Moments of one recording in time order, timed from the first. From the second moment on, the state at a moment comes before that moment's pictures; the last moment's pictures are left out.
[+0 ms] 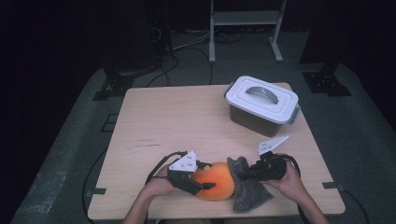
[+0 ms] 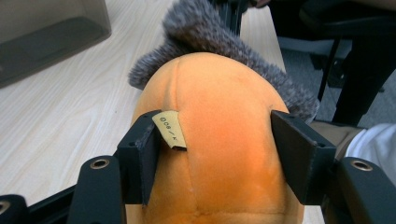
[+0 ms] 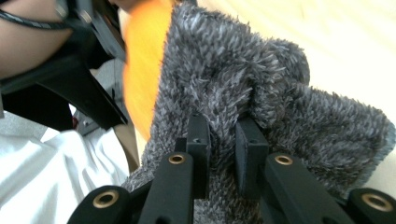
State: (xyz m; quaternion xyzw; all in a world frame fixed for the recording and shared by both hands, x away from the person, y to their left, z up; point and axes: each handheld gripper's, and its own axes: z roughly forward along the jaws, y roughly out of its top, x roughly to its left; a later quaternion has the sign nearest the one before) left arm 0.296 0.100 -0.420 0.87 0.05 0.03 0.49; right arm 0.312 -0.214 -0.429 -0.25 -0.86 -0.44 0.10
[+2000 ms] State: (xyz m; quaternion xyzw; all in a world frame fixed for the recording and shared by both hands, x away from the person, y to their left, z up) left arm 0.293 0.101 -0.422 0.87 0.03 0.02 0.49; right arm 0.301 -0.192 -0.406 -0.21 -0.86 -0.46 0.07
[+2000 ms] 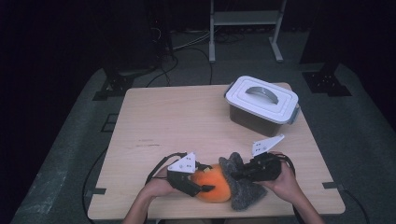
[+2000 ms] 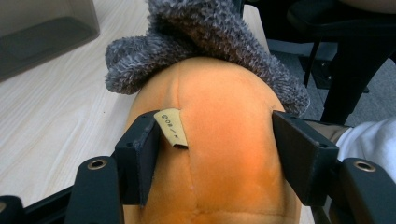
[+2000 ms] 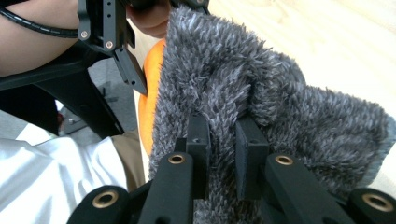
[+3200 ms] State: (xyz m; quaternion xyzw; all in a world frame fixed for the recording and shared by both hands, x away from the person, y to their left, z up) left arm 0.292 0.089 -0.414 0.88 0.04 0.09 0.47; right arm 0.301 -0.205 -0.396 -0.22 -0.85 -0.47 0.04
